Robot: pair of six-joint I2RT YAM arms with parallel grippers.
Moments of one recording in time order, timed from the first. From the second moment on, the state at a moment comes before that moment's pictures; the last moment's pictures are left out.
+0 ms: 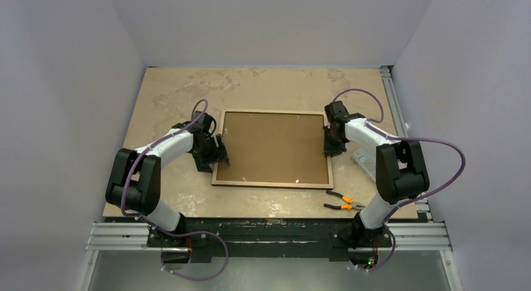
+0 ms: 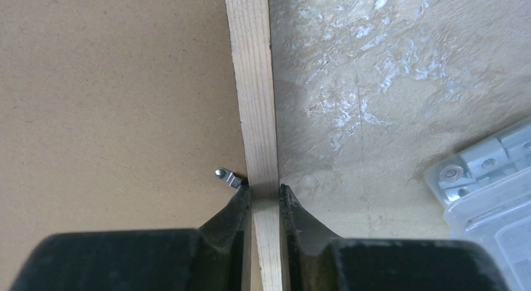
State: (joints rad) left arm -0.26 1.56 0.90 -0.66 0.15 -0.64; right arm 0.25 1.67 1.04 -0.66 0.11 0.35
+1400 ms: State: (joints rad) left arm -0.35 1.64 1.08 -0.70 0.15 -0.64; right arm 0.17 1.66 1.07 -0.60 -0.06 0.38
